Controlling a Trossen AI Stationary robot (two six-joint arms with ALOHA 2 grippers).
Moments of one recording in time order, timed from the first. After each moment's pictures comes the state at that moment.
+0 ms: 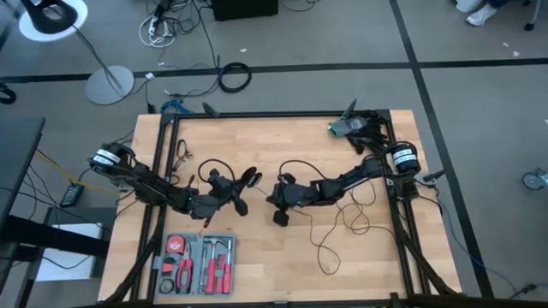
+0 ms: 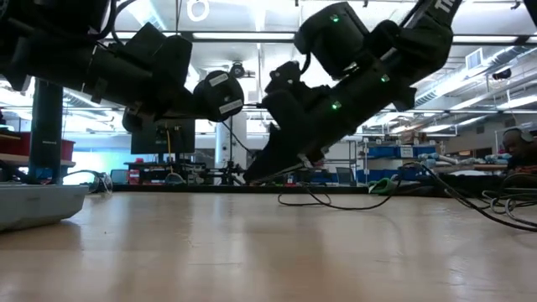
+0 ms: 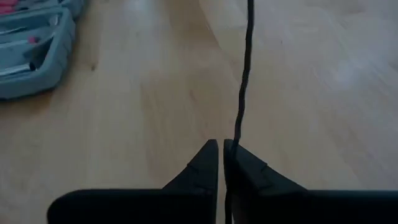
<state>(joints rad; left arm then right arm) -0.36 1.53 0.39 0.87 -1.01 -0.42 0.14 1.96 0.94 0.43 0.26 0.29</state>
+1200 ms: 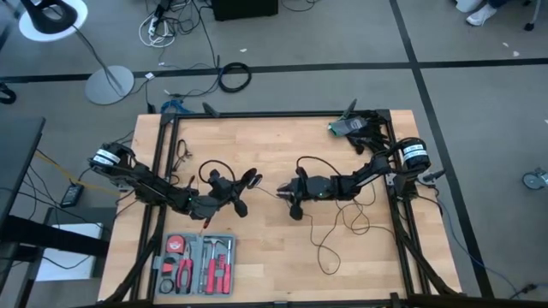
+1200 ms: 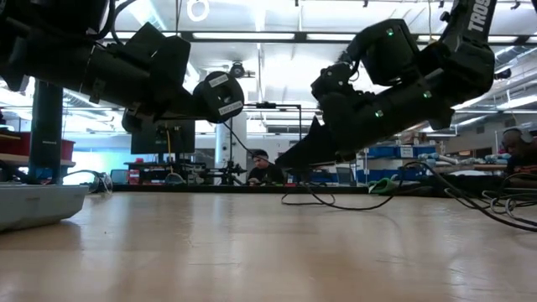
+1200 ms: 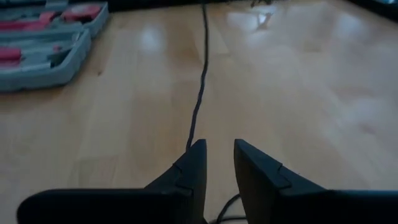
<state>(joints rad) -0.36 1.53 0.39 0.86 -1.00 -0.42 0.10 1.86 0.64 0.83 0.22 0.13</state>
